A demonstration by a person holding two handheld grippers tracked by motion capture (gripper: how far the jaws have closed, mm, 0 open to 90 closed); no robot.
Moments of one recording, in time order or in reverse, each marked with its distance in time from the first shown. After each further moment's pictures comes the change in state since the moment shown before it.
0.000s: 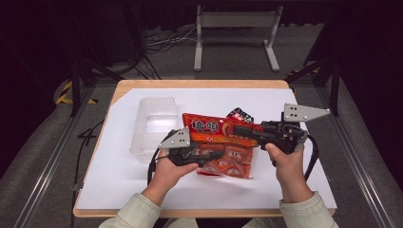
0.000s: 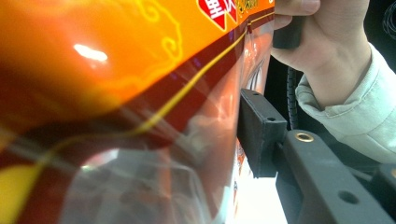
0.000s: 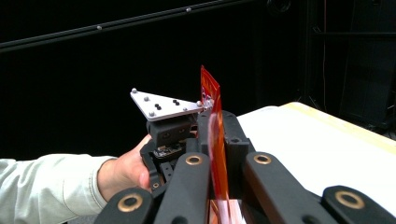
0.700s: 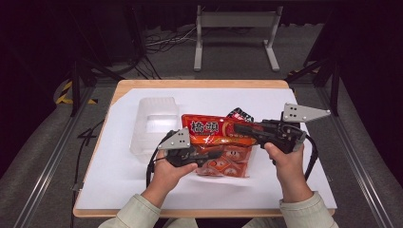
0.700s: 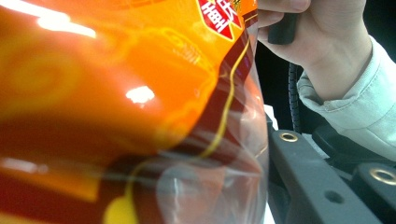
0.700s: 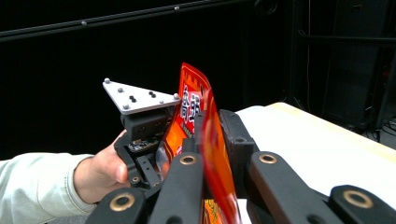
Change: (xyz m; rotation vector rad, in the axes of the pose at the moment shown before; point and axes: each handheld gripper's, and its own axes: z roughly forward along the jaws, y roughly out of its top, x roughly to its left) left arm -0.010 0.010 -0.005 0.054 0.037 0.012; right arm -0.001 -0.001 0.000 0.001 -0.057 -0.027
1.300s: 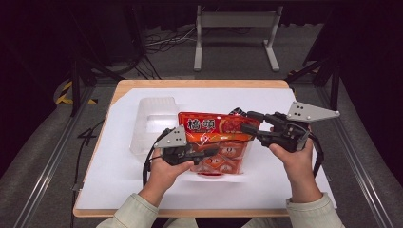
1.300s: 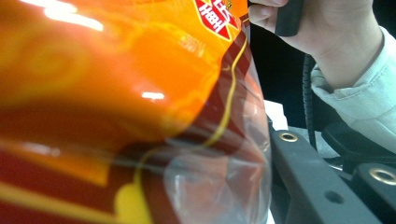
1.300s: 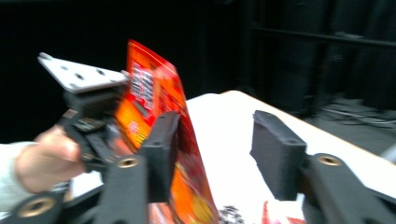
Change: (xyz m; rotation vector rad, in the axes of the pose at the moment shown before) left arm 0.003 0.006 -0.013 0.009 0.052 0.011; right arm 0.000 0.005 -0.013 0.064 -0.215 -0.063
